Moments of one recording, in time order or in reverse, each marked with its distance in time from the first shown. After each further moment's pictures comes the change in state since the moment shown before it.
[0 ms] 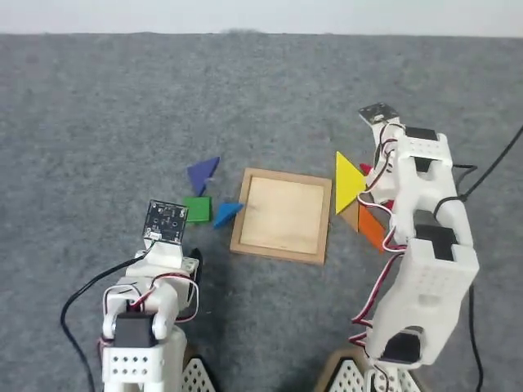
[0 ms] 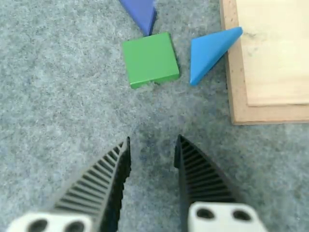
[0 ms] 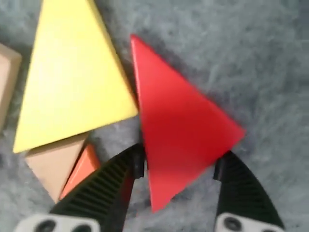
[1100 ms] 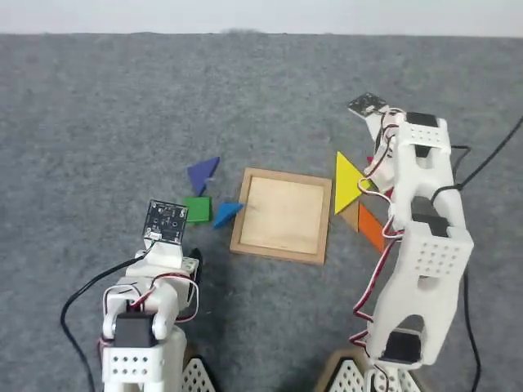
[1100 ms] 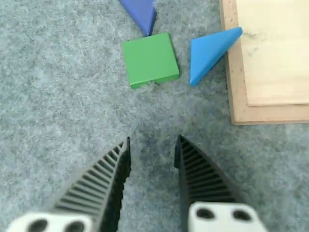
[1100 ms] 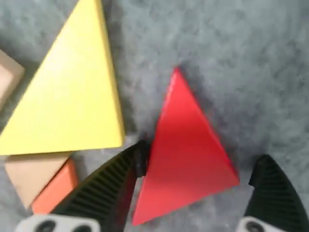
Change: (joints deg) left arm 0.0 0.0 0.0 0.0 0.0; right arm 1.6 11.4 -17.8 7.1 12.0
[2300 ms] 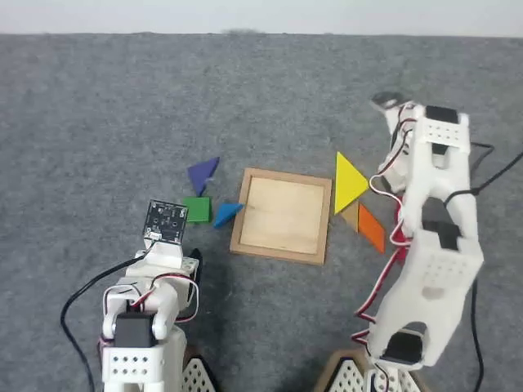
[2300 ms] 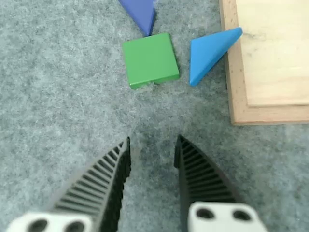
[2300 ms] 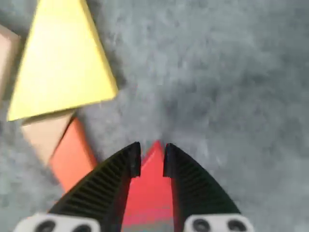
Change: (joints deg) left arm 0.0 0.0 0.0 0.0 0.0; right arm 1.9 -9.2 0.4 9.2 -7.1
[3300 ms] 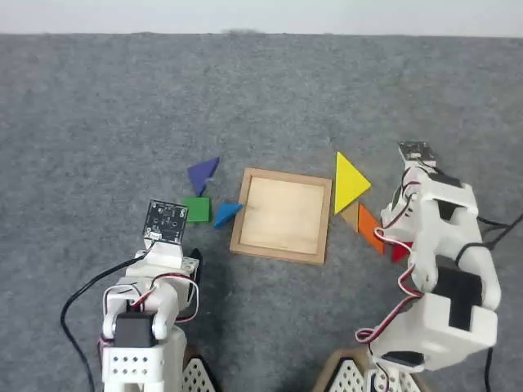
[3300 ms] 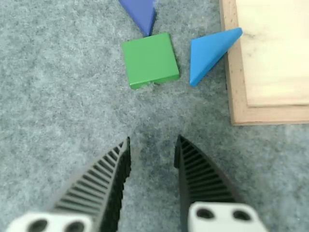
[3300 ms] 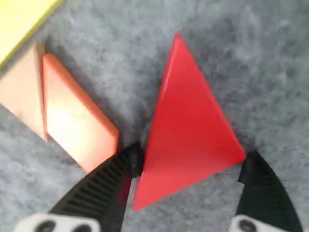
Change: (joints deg) left arm 0.0 0.0 0.0 0.0 0.0; right arm 4.8 -24.7 51.1 -25.0 -18.8
